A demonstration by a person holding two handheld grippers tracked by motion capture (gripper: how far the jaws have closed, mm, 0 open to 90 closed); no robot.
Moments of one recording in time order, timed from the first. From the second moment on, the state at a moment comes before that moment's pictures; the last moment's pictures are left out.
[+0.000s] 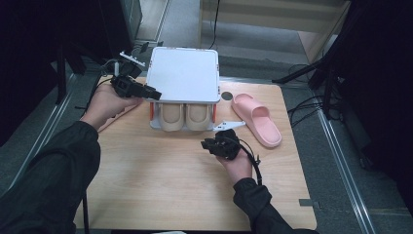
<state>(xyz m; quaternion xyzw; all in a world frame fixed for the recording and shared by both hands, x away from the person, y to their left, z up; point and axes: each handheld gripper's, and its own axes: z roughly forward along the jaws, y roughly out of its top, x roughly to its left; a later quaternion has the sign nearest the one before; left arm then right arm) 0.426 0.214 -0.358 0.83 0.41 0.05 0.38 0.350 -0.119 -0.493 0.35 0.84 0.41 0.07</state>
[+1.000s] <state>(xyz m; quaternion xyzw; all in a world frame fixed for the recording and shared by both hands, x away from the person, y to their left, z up) 0.372 0.274 -0.382 0.81 0.43 0.06 0.38 0.338 -0.165 -0.487 0.32 0.83 0.44 0.05</state>
